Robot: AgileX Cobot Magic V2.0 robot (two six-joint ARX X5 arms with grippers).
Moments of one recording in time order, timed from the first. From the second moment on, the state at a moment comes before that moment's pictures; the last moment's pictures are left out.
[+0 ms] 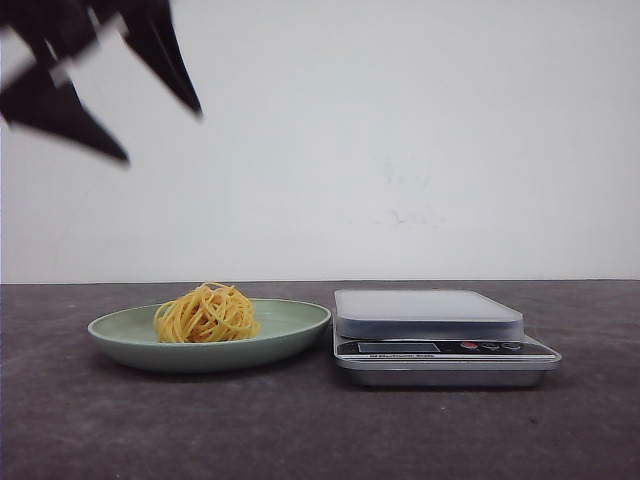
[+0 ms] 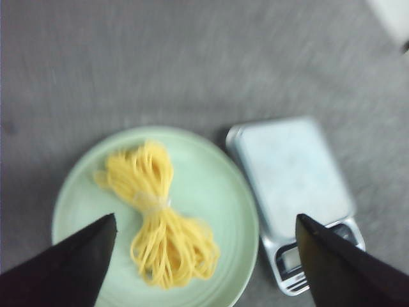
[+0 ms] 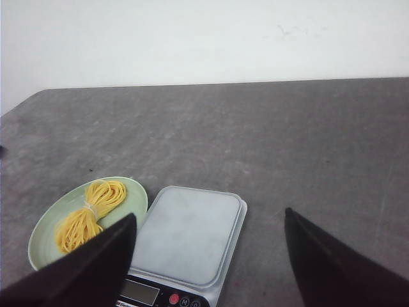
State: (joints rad) left arm -0.33 1.33 1.08 -0.50 0.30 -0.30; right arm -0.01 0.48 0.74 -0.54 -0.44 0.14
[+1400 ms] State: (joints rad) left arm -0.45 1.87 1.34 -0.63 0.12 -0.36; right arm 0.01 0.48 0.74 -0.60 -0.45 0.13
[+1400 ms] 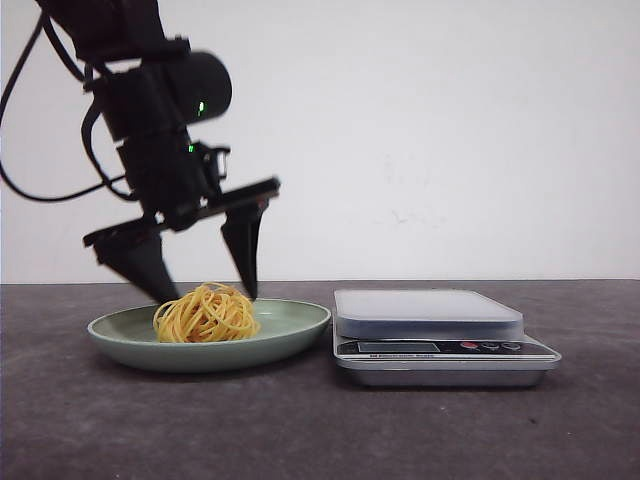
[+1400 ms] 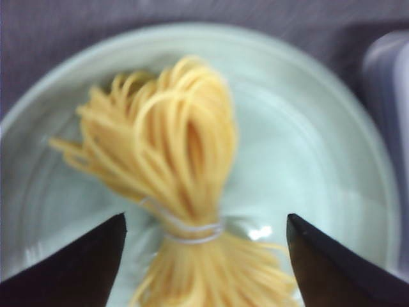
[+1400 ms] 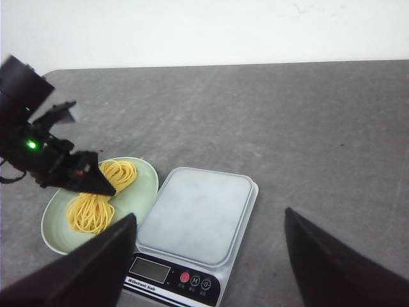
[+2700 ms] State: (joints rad) left arm -0.48 1.71 1.58 -0.66 0.48 -0.34; right arm 0.01 0.48 0.74 -0.62 -0.45 0.13
